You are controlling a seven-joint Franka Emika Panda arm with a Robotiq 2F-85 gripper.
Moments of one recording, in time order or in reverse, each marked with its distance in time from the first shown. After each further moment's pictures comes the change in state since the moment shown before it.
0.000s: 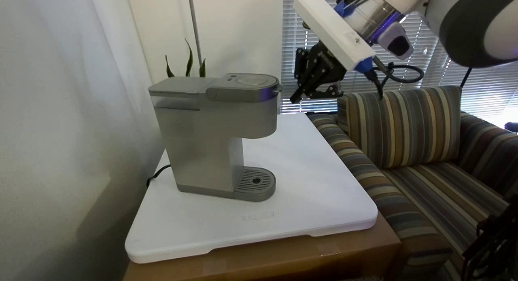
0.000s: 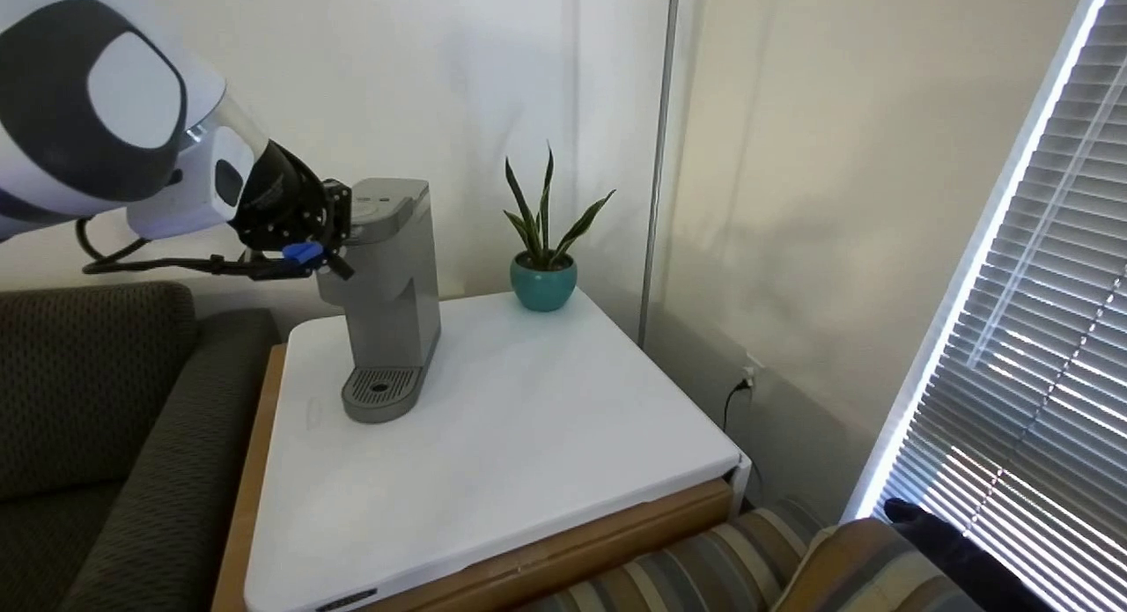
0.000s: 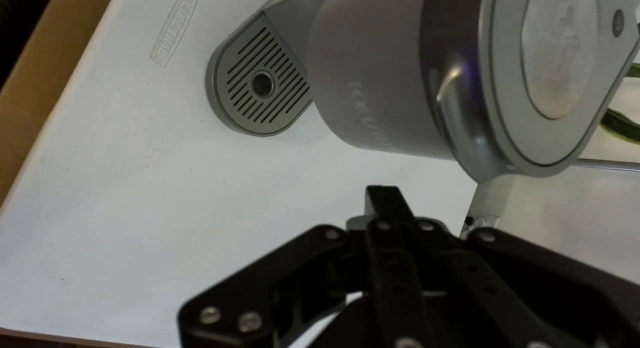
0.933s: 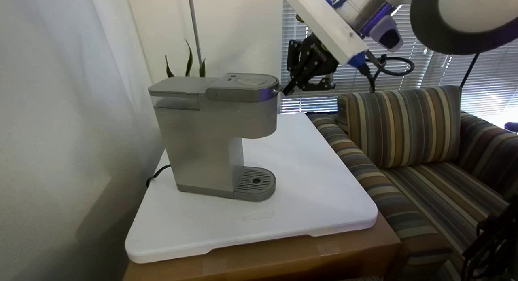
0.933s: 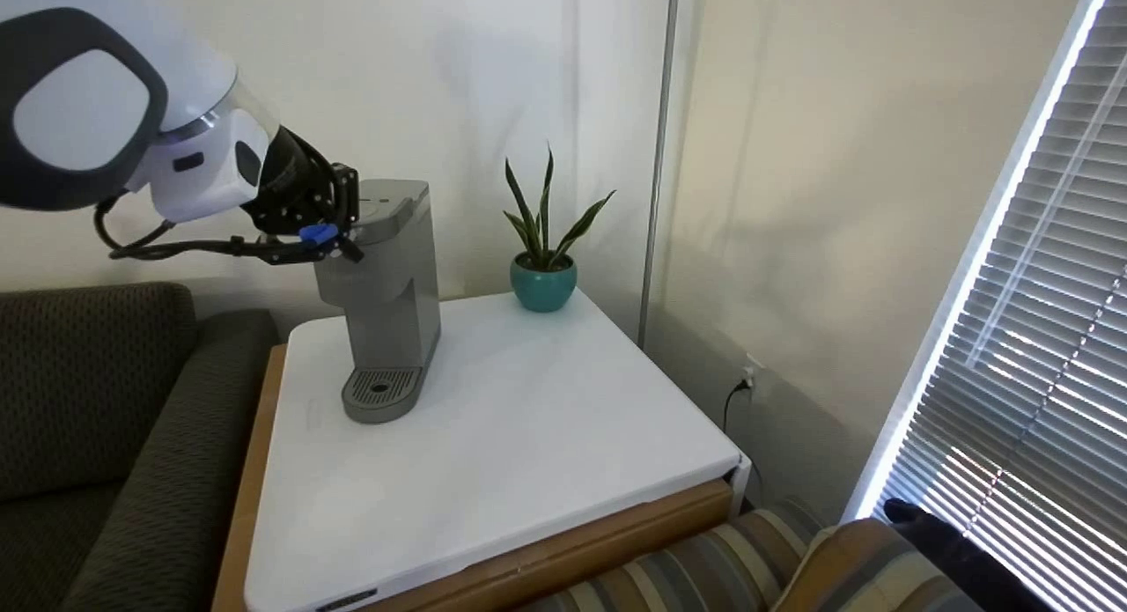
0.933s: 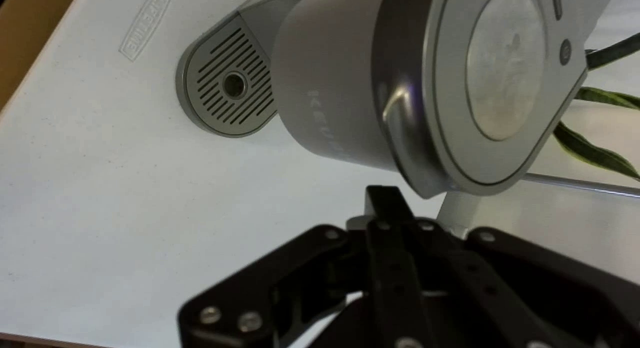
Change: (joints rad) arm 0.095 -0.002 -0.001 0.000 0.515 0.014 -0.503
